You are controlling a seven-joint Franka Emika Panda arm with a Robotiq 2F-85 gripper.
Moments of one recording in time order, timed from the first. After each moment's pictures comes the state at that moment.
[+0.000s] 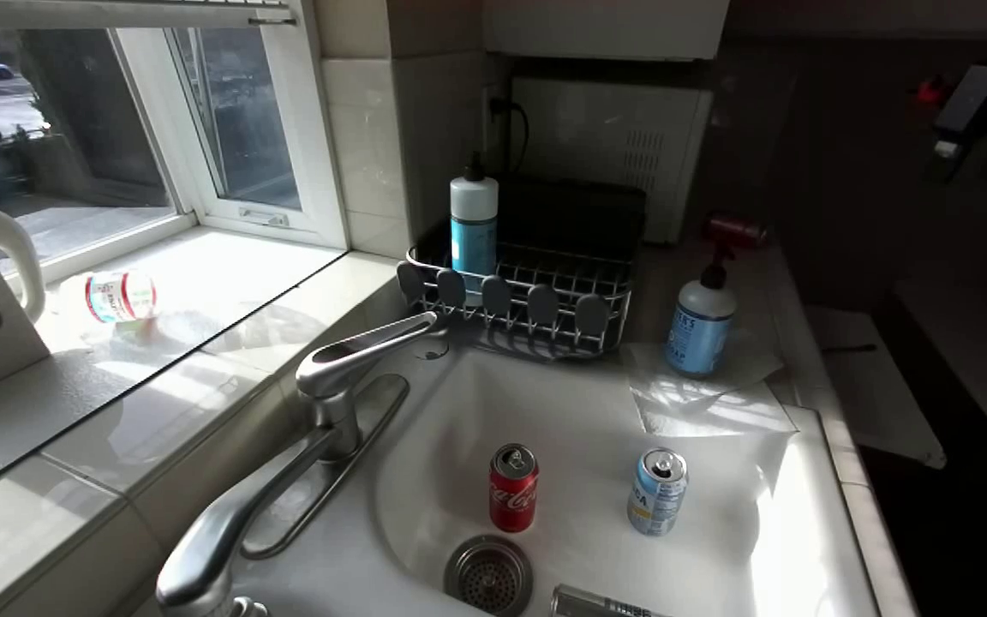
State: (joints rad) arm -0.10 -0.60 -0.04 -2.25 0.02 1.73 0.12
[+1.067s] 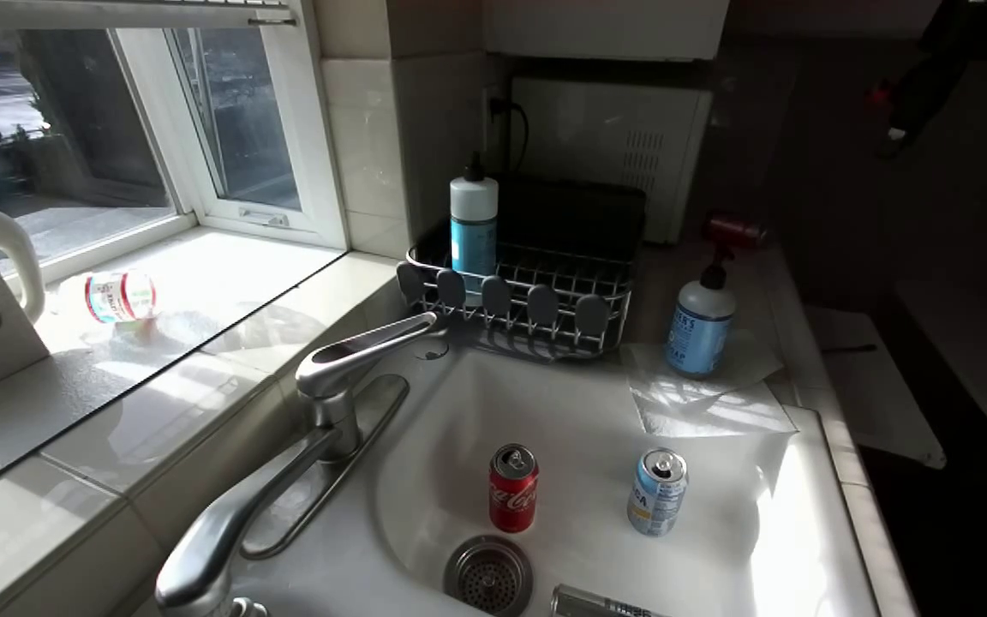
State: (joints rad) arm -0.09 -0.28 -0.22 -2.00 -0.04 1.88 -0.45
